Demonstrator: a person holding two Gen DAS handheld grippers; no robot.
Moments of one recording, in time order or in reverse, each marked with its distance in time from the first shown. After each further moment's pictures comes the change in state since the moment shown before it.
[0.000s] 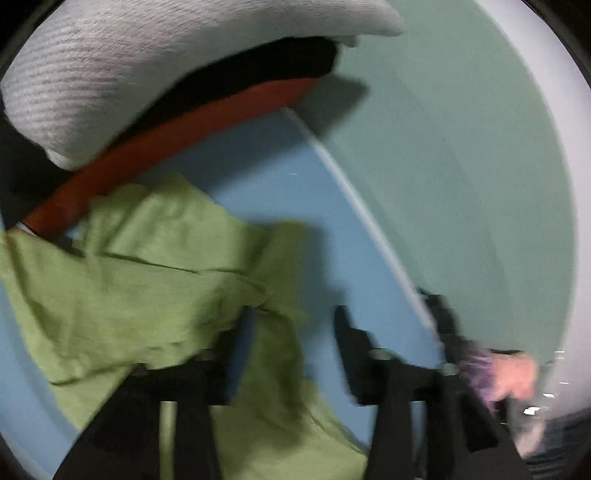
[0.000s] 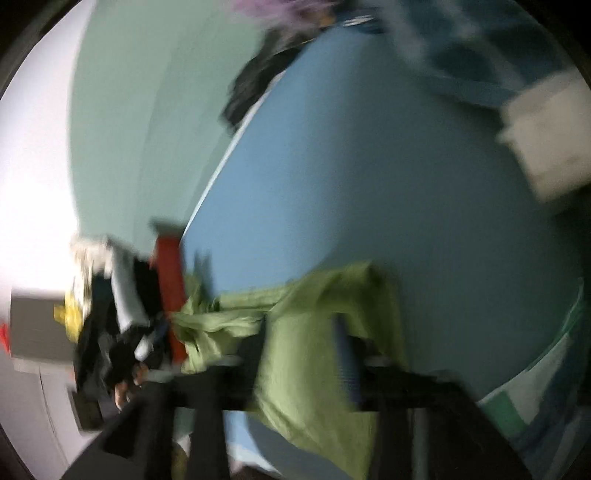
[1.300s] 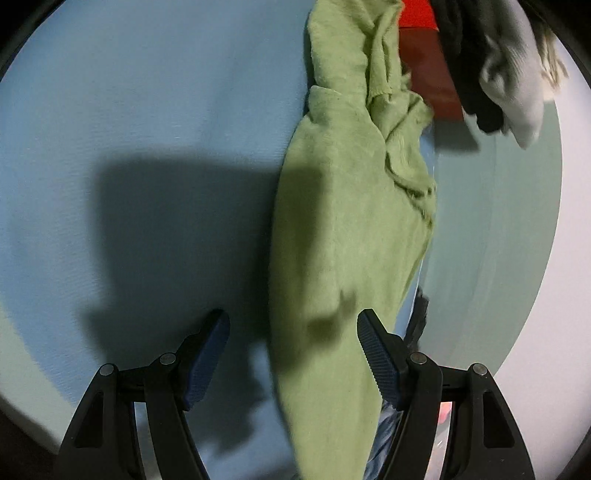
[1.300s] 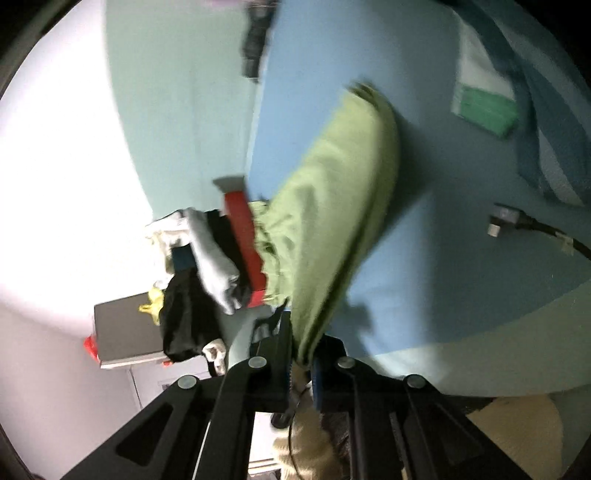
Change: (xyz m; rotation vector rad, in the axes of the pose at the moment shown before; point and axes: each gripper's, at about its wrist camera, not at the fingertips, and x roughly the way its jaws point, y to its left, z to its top) left arm -0.034 0.177 -0.174 -0.625 0.067 -0.182; right arm -0.061 -0.024 -0.138 0.119 0.148 0.345
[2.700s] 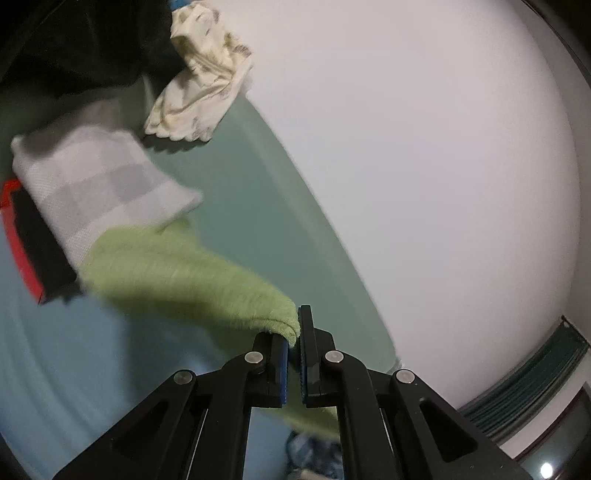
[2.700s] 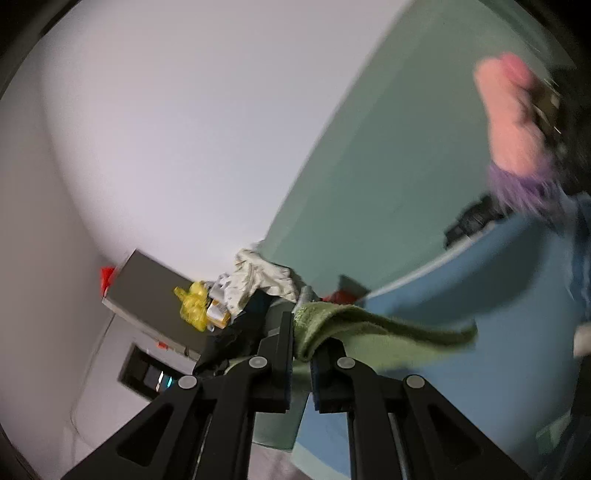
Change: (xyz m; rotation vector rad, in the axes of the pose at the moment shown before) left arm -0.169 -0.251 -0.028 0.736 -0.175 -0.442; right arm -0.040 0.243 0.071 -0.649 -0.269 0.112
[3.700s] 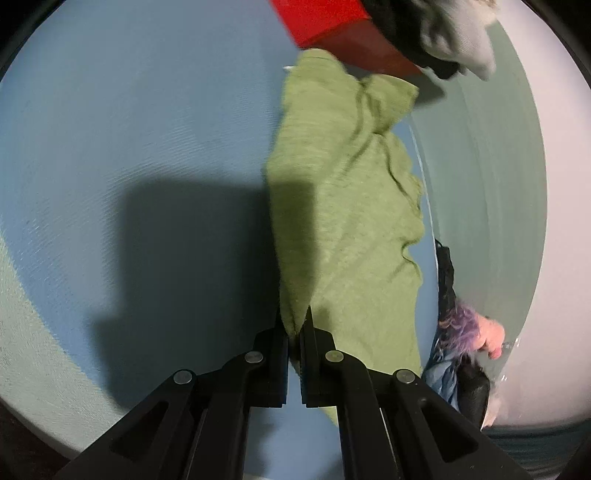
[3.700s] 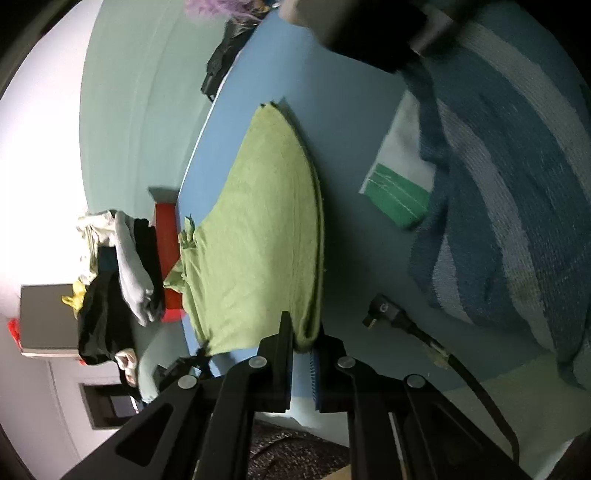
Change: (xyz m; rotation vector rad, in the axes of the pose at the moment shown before) left arm 0.001 0.237 -0.155 -0.369 0.336 0.457; right arm -0.017 -0.199 -0.204 0.495 0.294 -0.445
